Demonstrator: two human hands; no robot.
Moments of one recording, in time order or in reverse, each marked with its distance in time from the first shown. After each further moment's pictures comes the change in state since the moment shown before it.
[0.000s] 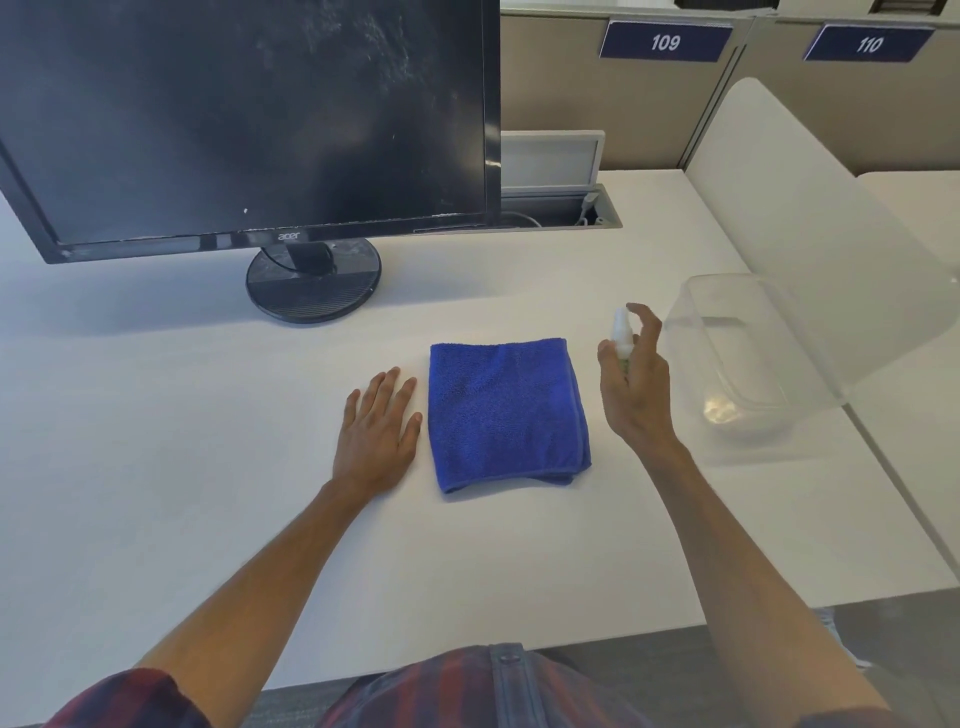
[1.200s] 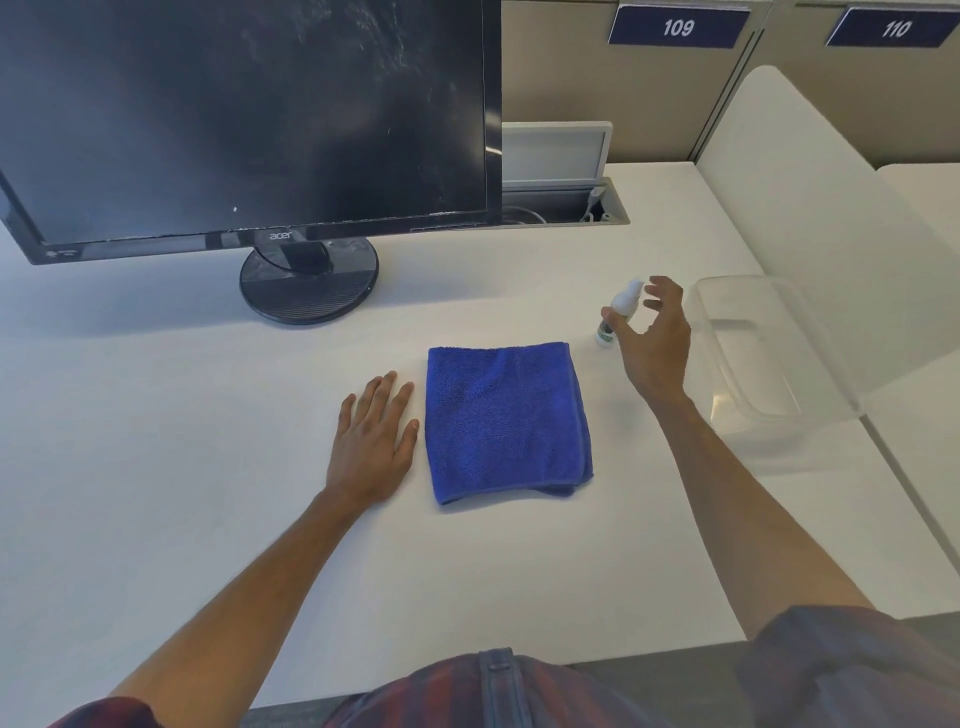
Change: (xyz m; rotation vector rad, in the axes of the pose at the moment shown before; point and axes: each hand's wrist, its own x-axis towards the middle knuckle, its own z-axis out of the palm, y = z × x) left_hand 0.001 0.001 -0.001 0.016 0.010 0.005; right_hand 0.079 0.053 0.013 -0.019 0.153 0.119
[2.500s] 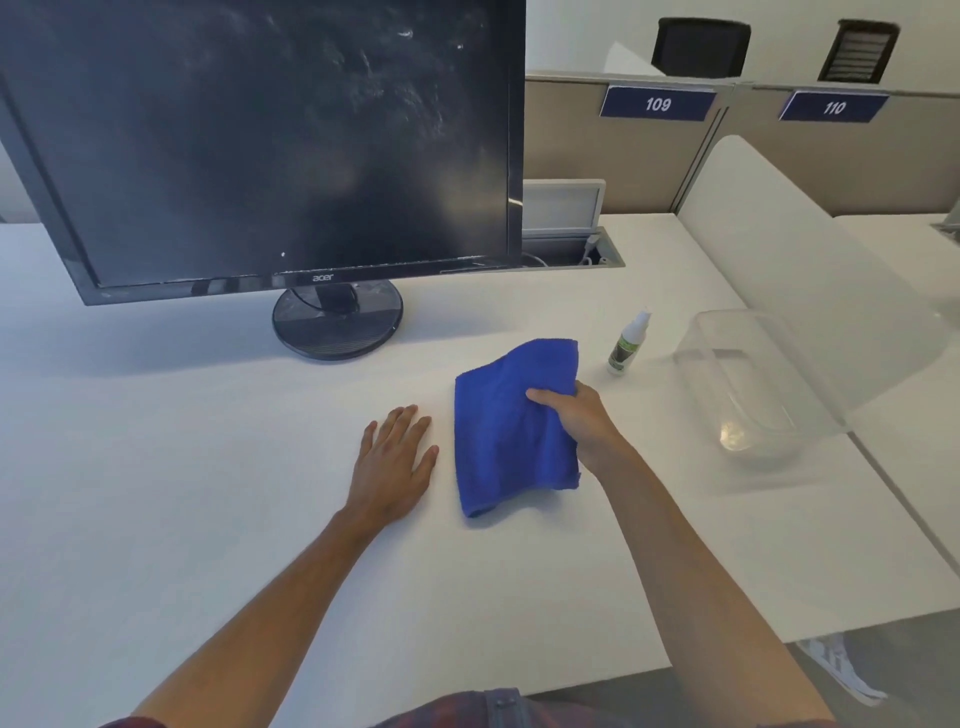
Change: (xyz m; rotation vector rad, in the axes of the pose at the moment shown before) left_hand -0.001 -0.022 -0.017 -0.111 -0.068 0.045; right_hand -0.098 -0.084 0.041 0.457 -0.507 0.628
